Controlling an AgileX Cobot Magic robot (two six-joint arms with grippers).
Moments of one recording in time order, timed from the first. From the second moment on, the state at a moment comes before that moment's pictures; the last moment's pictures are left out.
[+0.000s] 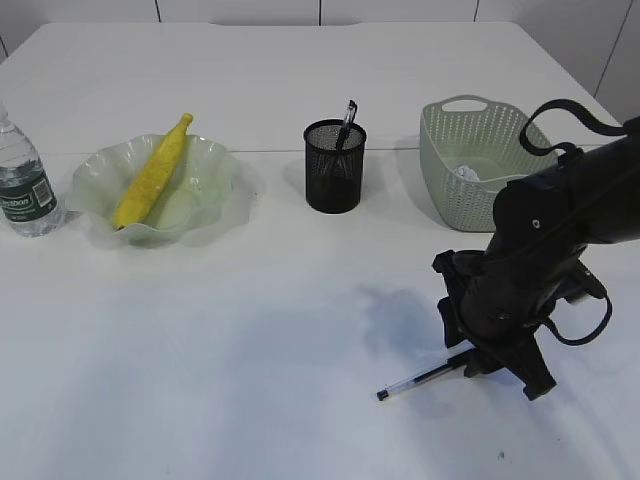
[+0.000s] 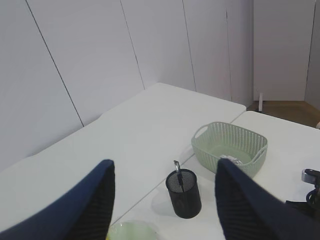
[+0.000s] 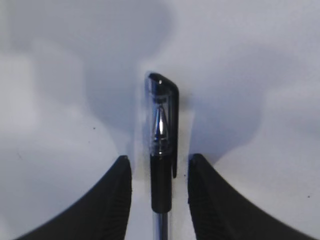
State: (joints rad) left arm 0.01 1.00 -1.42 -0.88 0.88 0.94; right arm 0.40 1.90 -1.00 -0.06 0.57 1.62
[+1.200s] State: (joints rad) left arm 0.01 1.00 -1.42 -0.88 0.88 0.94; right arm 0.40 1.91 -1.00 -0.07 0.56 1.62
